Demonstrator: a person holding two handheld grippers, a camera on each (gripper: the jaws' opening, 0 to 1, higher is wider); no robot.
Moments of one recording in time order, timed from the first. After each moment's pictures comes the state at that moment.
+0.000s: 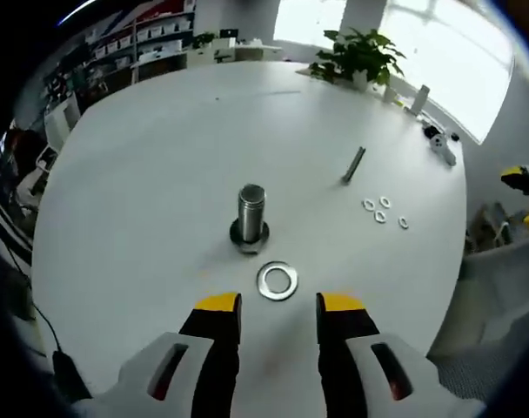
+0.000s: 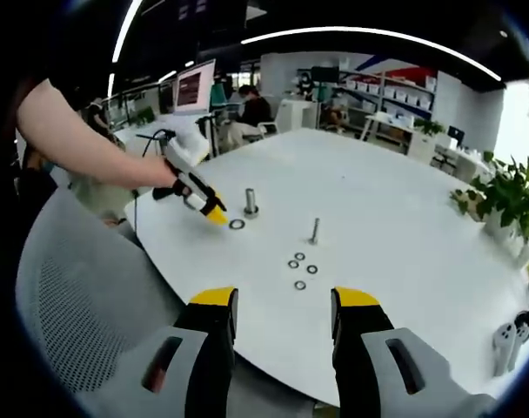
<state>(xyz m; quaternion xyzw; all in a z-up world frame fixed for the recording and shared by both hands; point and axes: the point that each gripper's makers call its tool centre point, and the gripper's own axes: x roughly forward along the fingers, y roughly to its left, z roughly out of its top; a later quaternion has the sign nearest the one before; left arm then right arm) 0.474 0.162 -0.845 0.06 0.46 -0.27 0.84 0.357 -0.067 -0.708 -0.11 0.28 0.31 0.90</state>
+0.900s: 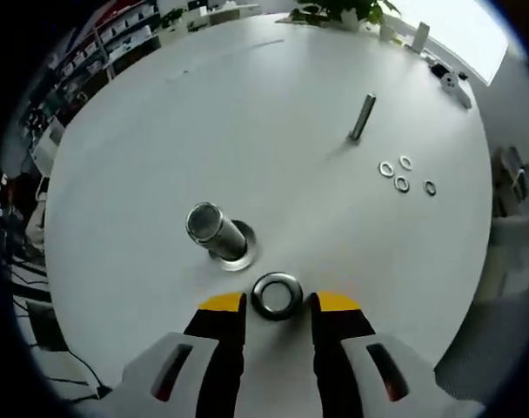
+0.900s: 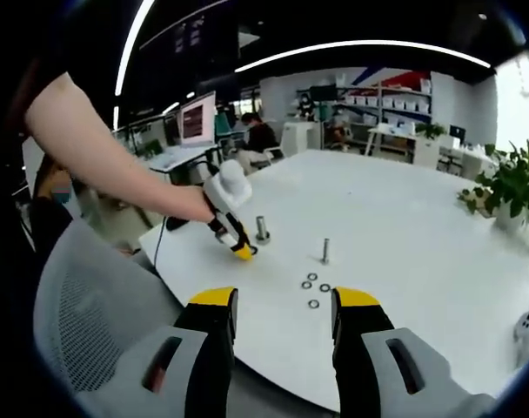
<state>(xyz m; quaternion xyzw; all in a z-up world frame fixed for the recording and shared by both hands) 0.481 0.150 -0.863 0.19 0.53 -0.27 0.78 0.357 -0.061 -0.693 -0.05 0.25 0.33 0.91</state>
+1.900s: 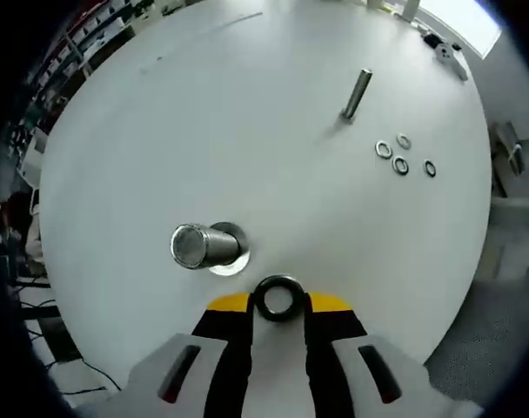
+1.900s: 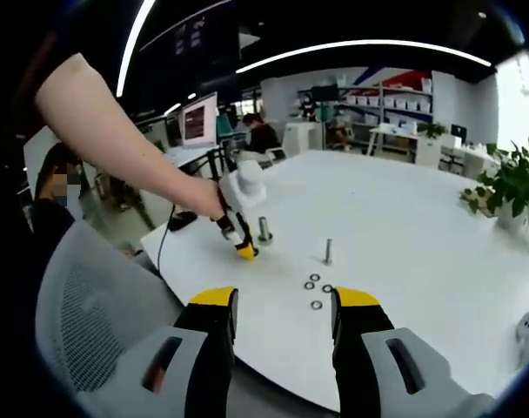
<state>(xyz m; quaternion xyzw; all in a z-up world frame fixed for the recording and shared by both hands) 0.480 0.152 -0.864 0.22 0.58 -0.28 0.74 0.357 -0.059 -0.692 -0.04 0.25 0.34 0.91</state>
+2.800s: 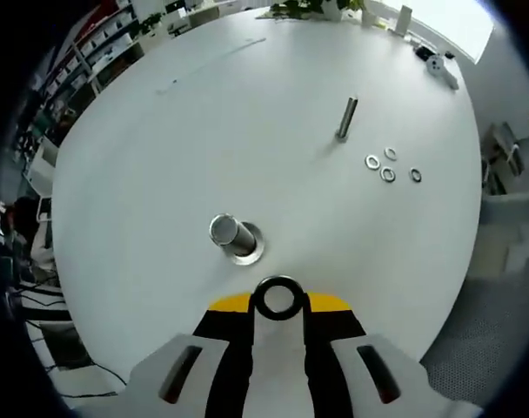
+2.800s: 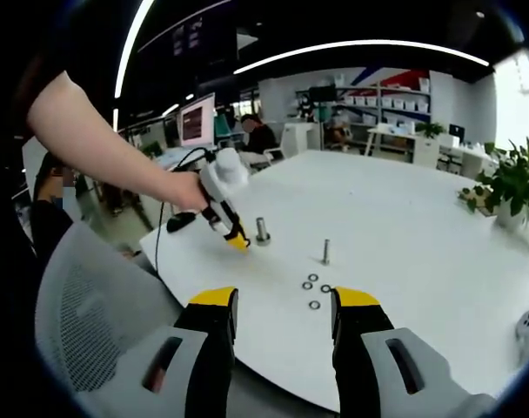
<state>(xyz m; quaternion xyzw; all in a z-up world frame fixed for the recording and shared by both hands) 0.481 0.163 -0.832 0.23 0.53 -0.29 0.76 0.358 -0.061 -0.693 -0.04 0.25 0.33 0.91</state>
